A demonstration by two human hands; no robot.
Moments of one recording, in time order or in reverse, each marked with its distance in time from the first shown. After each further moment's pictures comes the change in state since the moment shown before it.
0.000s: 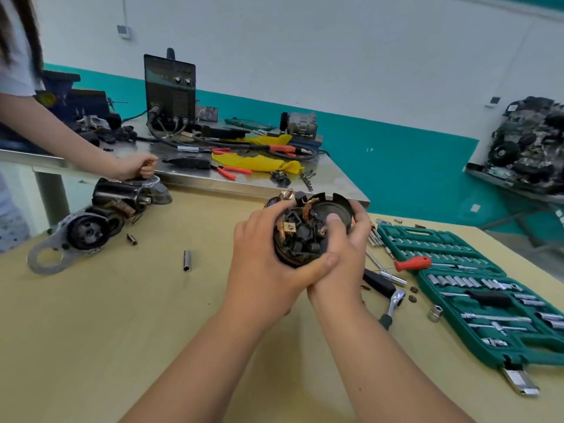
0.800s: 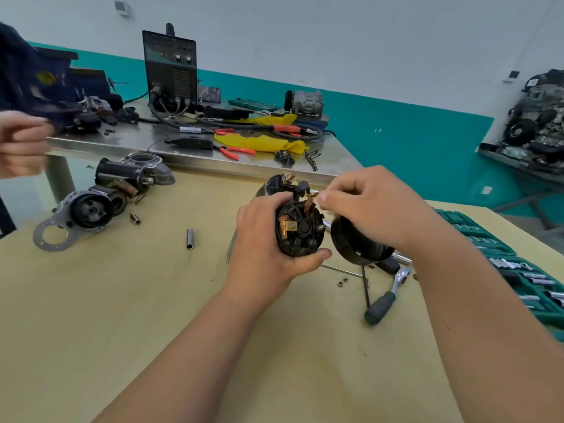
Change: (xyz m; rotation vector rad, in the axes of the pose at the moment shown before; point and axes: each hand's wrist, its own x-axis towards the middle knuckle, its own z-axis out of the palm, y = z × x) left_hand -0.008 -0.026 0.009 0.060 0.002 0.116; right_hand 0.029 -0.086 -0.029 -1.155 -0.707 -0.243
